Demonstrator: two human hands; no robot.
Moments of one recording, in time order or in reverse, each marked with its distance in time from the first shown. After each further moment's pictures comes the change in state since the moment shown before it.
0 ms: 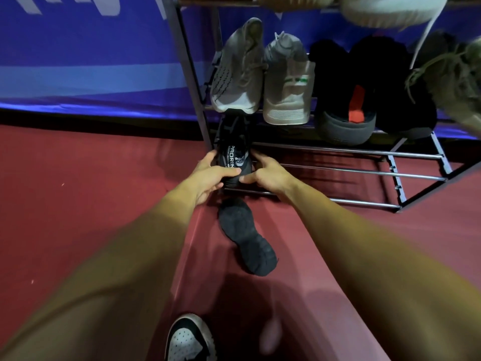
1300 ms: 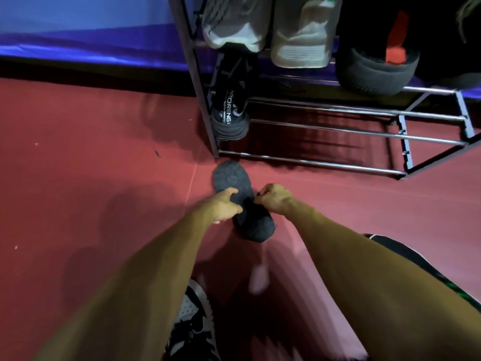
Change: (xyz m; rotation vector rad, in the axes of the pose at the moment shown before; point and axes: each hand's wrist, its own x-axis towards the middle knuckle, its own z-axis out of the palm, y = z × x) left_hand -0.023 -0.129 0.034 0.710 -0.244 -0.321; right_hand -0.016 0.137 0.020 -0.557 0.046 0.462
